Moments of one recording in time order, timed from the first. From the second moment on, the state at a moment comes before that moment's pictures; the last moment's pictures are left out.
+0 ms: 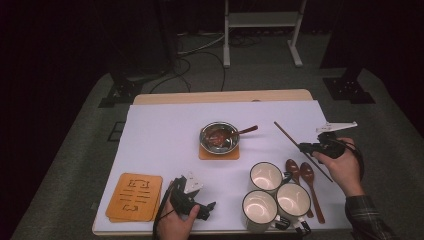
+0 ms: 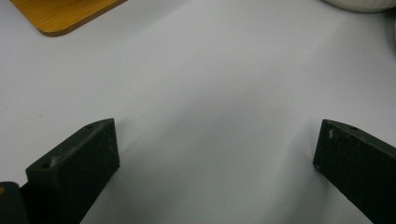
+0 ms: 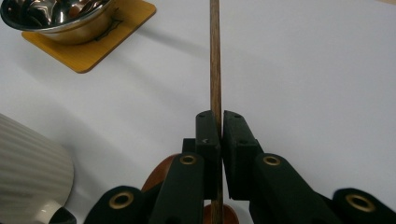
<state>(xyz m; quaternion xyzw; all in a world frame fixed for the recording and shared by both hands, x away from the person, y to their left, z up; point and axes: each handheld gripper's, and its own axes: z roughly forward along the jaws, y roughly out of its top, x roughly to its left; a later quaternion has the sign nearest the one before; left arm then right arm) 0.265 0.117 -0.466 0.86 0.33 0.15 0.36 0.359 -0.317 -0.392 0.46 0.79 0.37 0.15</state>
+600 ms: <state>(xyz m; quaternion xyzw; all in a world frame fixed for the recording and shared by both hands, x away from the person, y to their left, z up) 0.265 0.117 -0.466 0.86 0.33 0.15 0.36 0.368 -0.303 -0.384 0.45 0.80 0.38 0.15</state>
